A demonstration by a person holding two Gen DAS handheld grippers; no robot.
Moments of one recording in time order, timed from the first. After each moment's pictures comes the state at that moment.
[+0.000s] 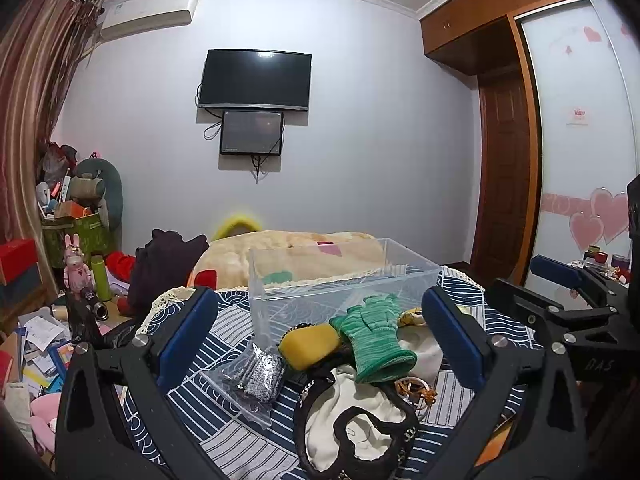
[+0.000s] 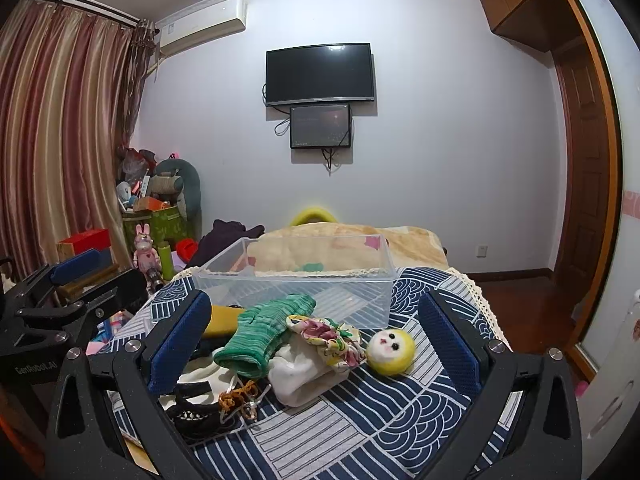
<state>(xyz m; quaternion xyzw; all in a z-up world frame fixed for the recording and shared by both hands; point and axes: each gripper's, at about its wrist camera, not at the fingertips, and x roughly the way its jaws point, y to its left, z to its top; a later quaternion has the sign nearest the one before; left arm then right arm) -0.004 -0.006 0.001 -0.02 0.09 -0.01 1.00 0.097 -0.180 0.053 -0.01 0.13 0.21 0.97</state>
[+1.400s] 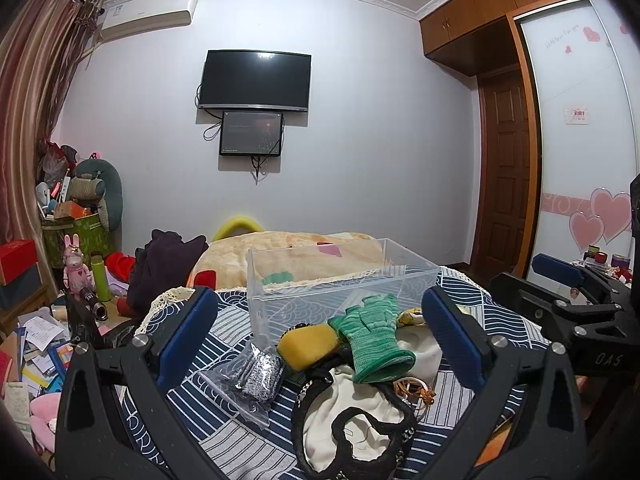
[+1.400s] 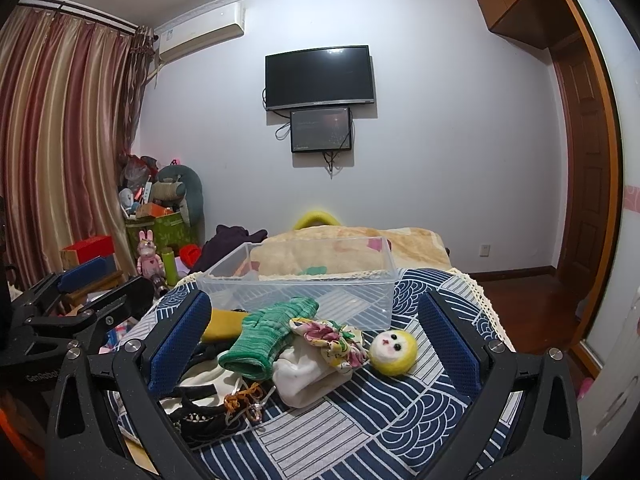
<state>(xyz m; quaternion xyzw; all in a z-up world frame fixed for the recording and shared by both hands) -0.006 -0.007 -0.001 -0.02 0.08 -0.01 1.00 0.094 -0.181 0.058 0.00 0.12 0.21 0.97</state>
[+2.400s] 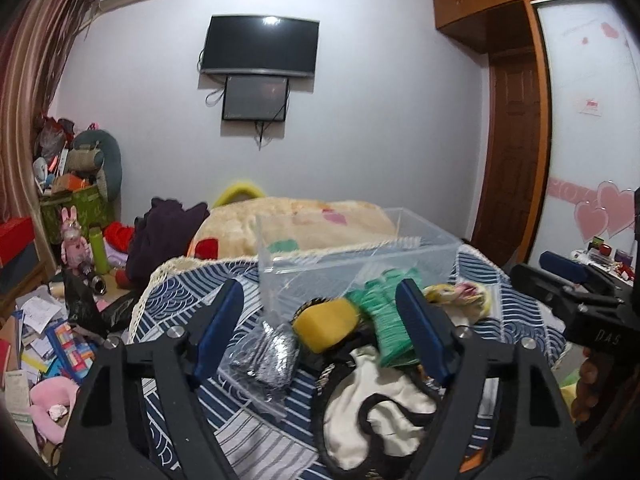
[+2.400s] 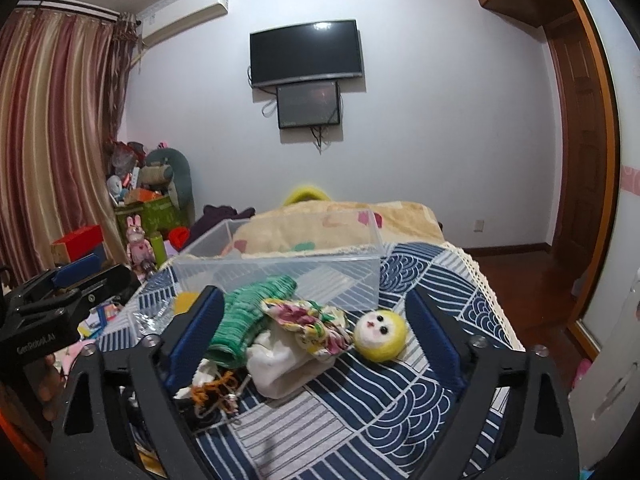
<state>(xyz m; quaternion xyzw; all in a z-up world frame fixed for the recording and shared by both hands) 0.027 0.017 -0.013 -0.04 0.15 0.00 0.99 0.125 -0.191 0.039 0.01 0.18 0.19 0.96</state>
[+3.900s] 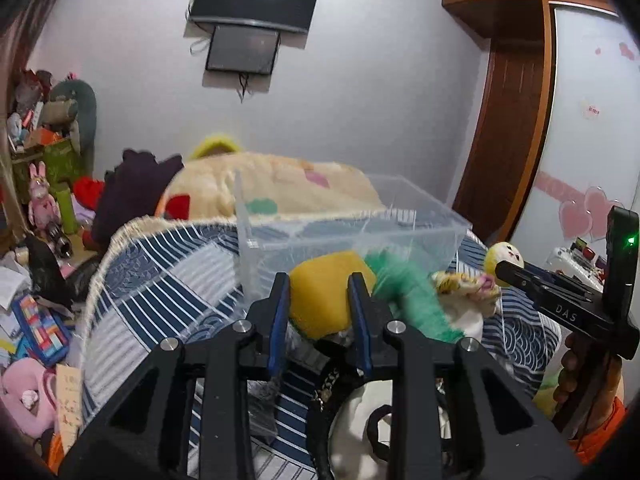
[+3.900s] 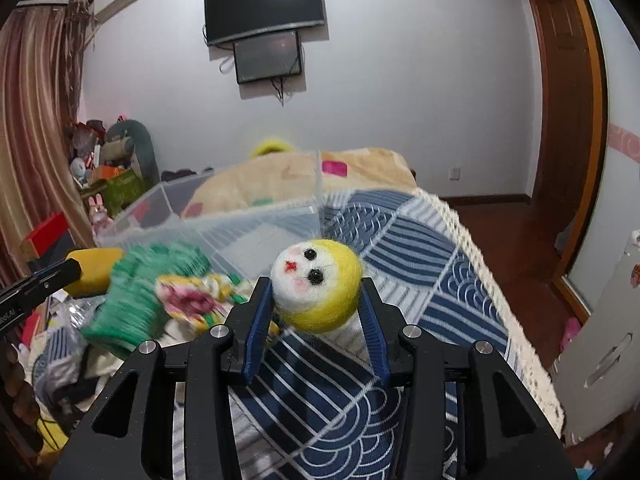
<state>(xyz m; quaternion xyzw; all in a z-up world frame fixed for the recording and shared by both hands) 0.076 0.038 -0.023 -0.08 0.22 -0.06 0.97 0.173 -0.214 0.021 0.02 0.26 0.15 0.95</state>
